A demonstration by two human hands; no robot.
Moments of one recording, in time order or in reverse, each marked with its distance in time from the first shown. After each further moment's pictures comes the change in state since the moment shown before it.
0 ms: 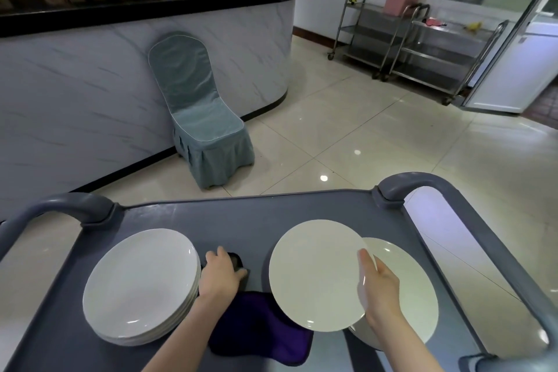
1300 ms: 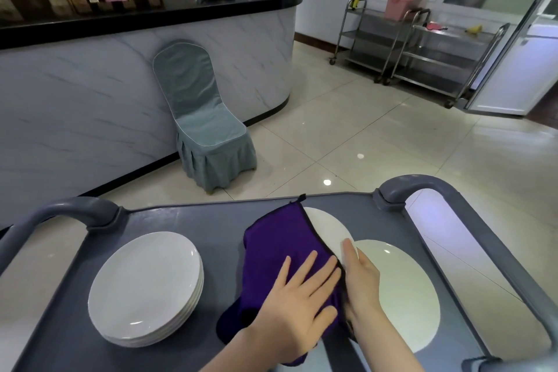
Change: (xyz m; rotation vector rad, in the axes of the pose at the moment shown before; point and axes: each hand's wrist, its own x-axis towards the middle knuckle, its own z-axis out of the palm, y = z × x) left_hand -0.094 0.068 0.008 0.353 0.123 0.987; right_hand -0.024 -0.017 0.037 0.082 -0.018 -0.015
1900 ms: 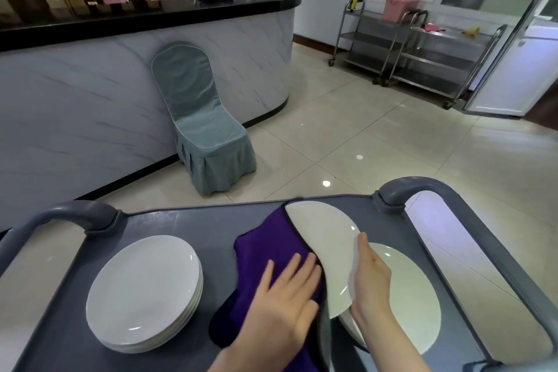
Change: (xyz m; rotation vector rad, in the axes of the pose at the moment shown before) left_hand -0.018 -0.005 -0.005 -0.135 0.171 -0.051; right_hand -0.007 -0.023 -0.001 0.126 0.023 -0.061
